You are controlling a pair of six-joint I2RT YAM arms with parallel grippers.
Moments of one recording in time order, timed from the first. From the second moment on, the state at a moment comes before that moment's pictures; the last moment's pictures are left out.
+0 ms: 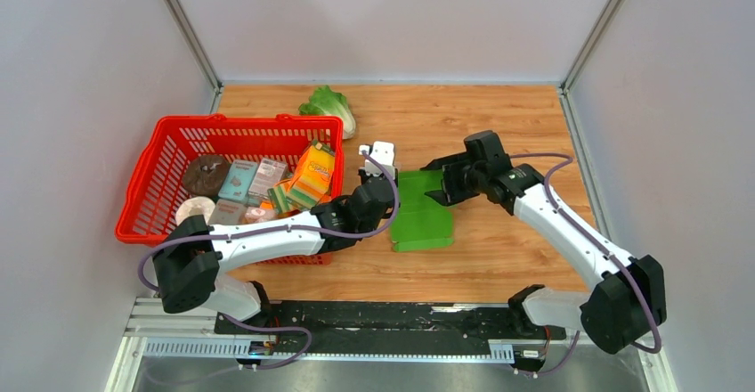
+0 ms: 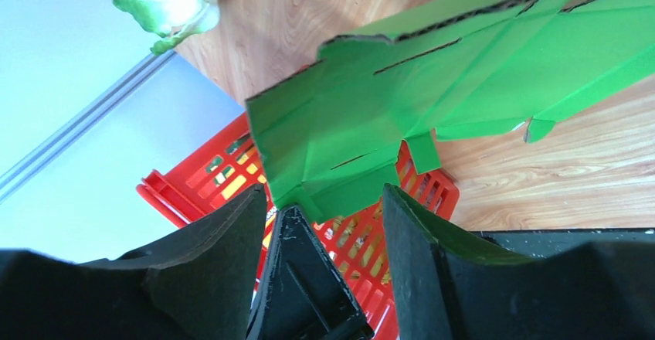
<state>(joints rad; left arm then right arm) -1.09 1.42 0.90 0.16 -0.72 -0.41 0.49 1.25 0.99 -0.59 -0.16 1.76</state>
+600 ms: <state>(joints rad) -1.11 1.42 0.90 0.16 -0.74 -0.39 0.46 1.31 1.01 -0.52 -0.17 1.76</state>
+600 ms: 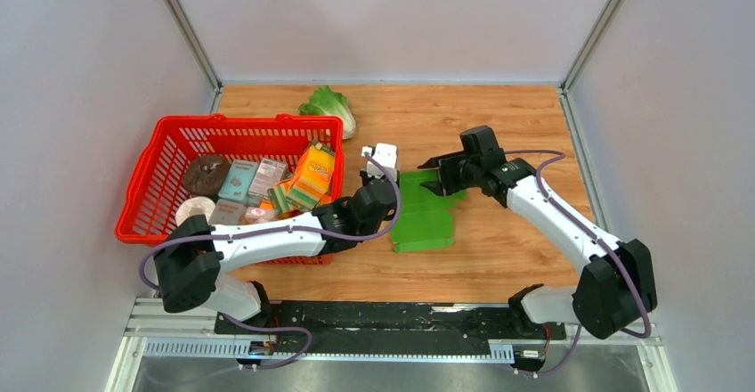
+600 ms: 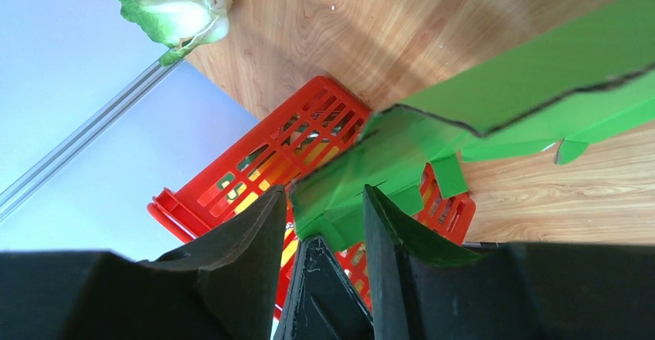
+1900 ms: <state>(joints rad) -1.11 1.28 0.80 0.10 -0.39 -0.34 0.38 1.37 0.73 -0.19 -0.26 1.55</state>
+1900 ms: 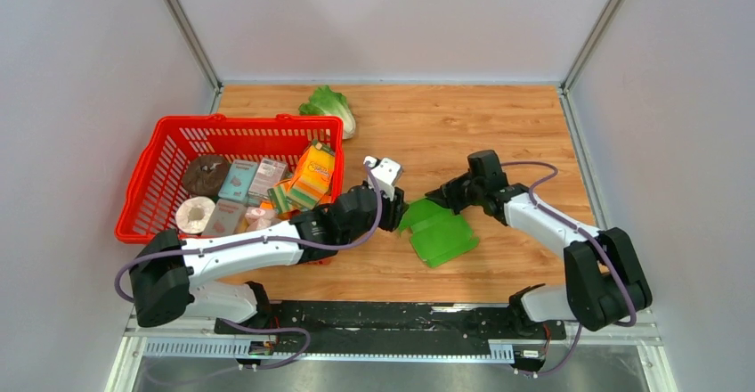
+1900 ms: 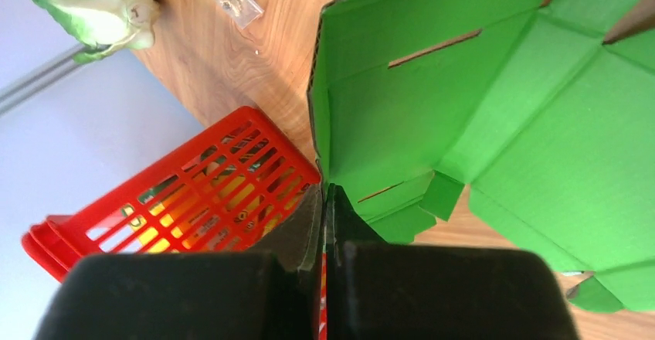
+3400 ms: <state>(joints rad) -1.03 1.43 0.78 0.24 -0.17 0.07 0.17 1.46 0.48 0.49 -0.63 1.10</state>
